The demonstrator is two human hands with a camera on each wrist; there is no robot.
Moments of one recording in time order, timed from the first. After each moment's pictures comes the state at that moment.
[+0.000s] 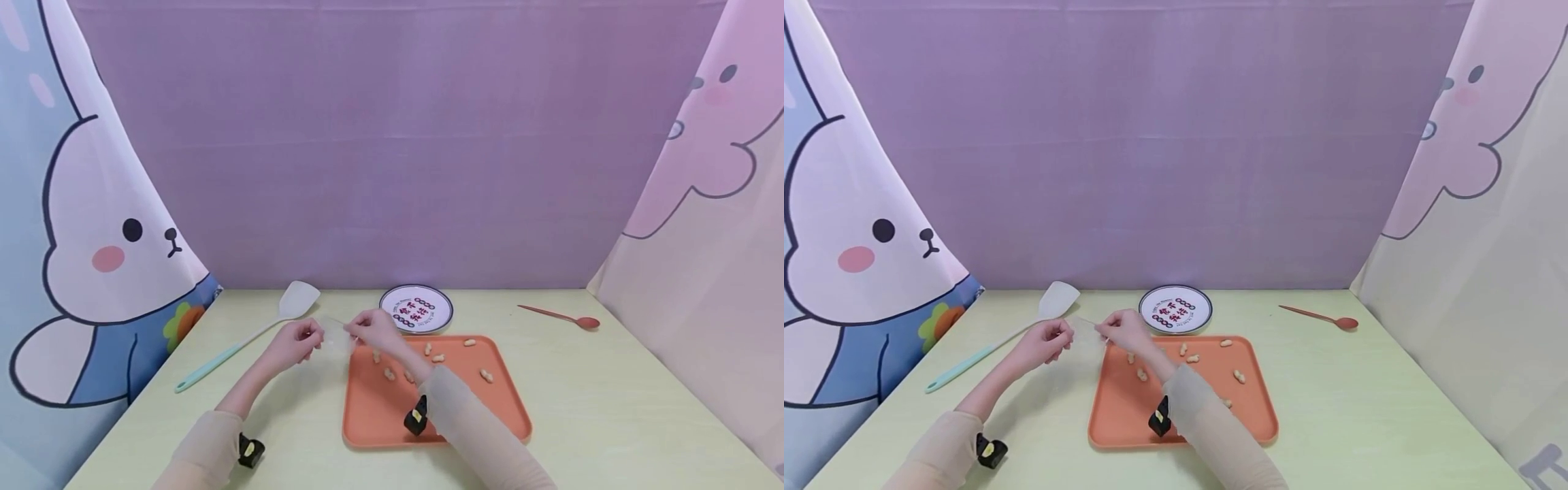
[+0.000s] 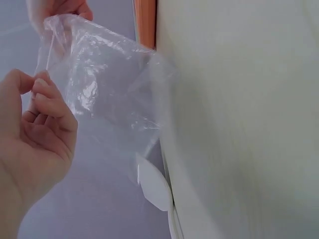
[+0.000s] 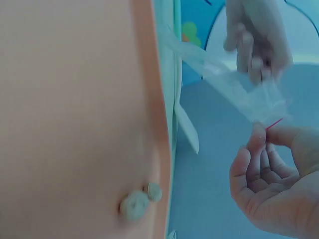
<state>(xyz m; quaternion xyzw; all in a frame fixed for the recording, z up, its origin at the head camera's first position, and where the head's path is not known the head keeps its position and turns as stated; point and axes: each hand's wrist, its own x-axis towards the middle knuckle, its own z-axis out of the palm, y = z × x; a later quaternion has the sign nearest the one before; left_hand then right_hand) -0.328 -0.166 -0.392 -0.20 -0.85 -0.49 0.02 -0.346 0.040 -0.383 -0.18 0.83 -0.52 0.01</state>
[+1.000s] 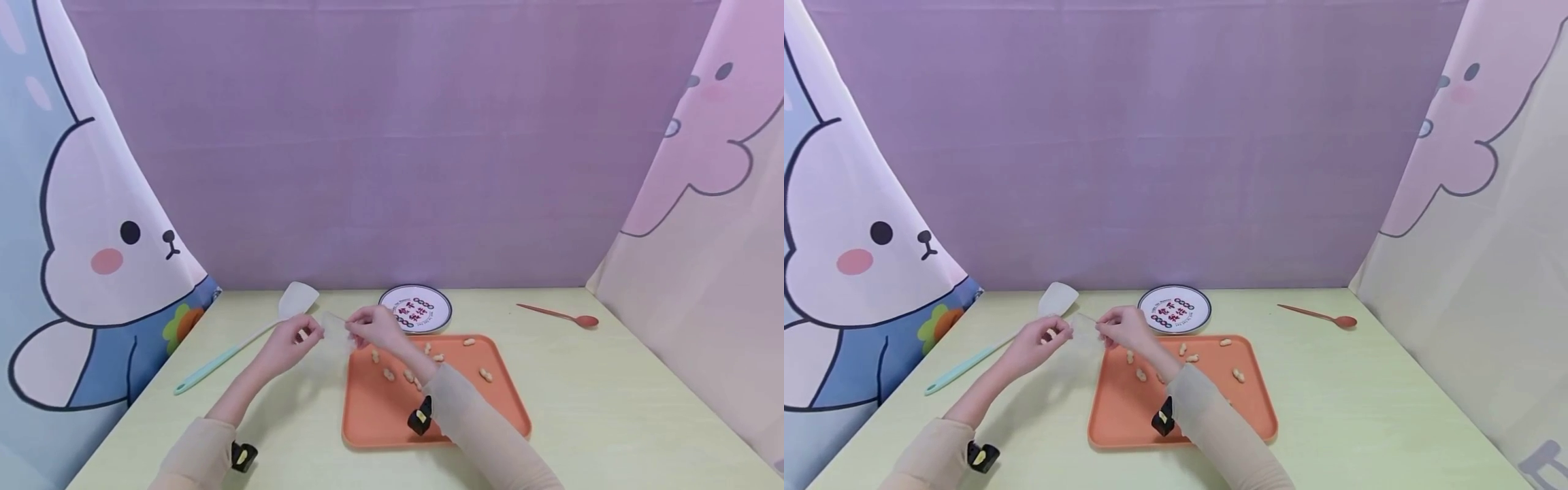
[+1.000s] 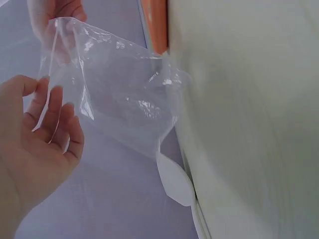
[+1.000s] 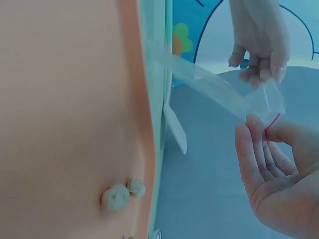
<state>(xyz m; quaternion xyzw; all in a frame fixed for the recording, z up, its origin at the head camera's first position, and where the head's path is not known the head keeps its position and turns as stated) -0.321 -0.166 -0.385 -0.27 -0.85 -0.40 0.18 -0.340 0.044 -0.369 -0.18 0.81 -0.56 0.03</state>
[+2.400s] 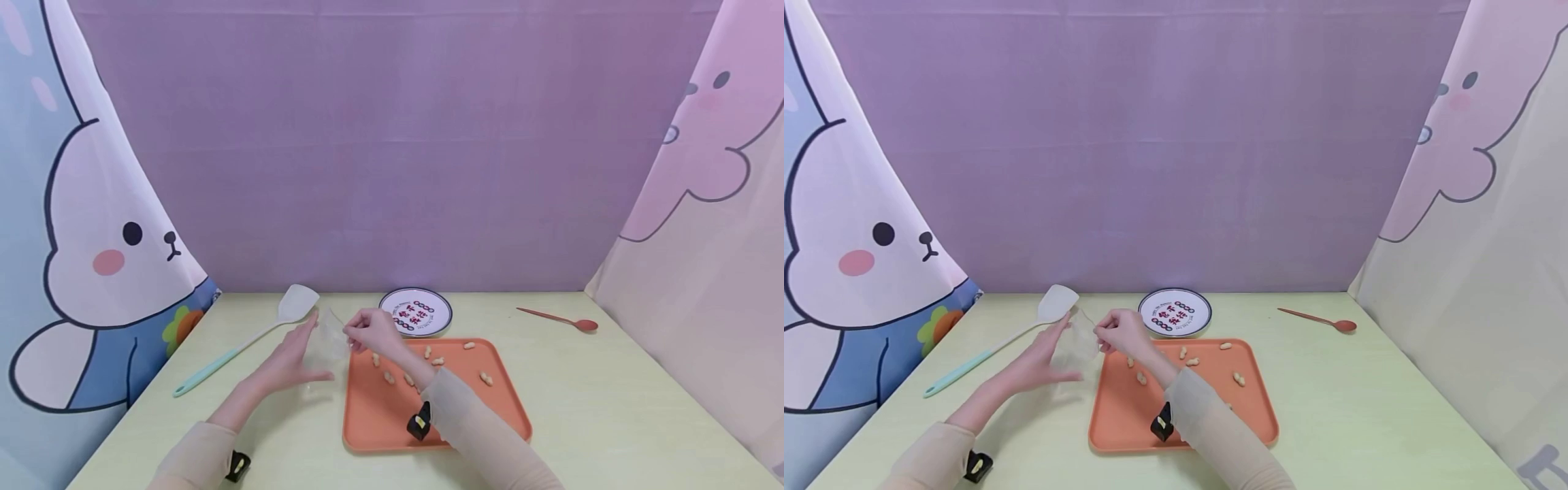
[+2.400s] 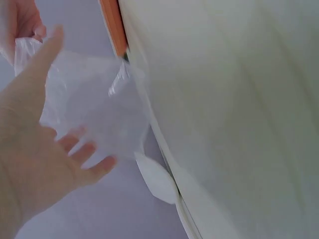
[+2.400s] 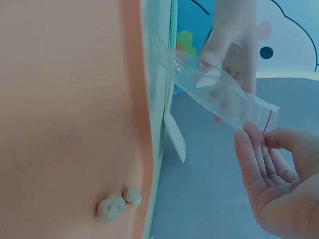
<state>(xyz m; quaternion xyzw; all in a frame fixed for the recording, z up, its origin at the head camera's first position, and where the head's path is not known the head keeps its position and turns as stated) -0.322 -0.173 -0.412 -0.27 -0.92 -0.26 0.14 -0.333 0.037 -0.369 -0.20 0.81 -0.55 -0.01</state>
